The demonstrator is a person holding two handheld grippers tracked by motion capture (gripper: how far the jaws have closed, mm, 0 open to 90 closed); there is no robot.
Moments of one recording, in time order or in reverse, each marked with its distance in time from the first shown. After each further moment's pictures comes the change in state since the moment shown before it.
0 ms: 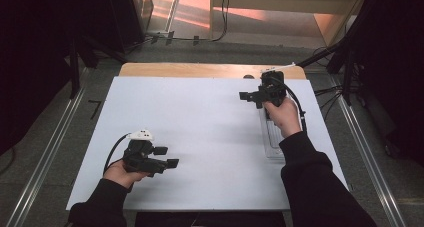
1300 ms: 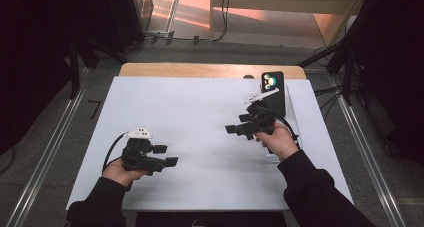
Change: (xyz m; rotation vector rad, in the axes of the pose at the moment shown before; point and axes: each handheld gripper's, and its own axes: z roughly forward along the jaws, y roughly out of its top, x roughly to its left) left arm 0.002 0.002 -0.004 -0.021 -0.016 0.003; right arm 0.063 -0.058 -0.004 0.132 0.205 -0.144
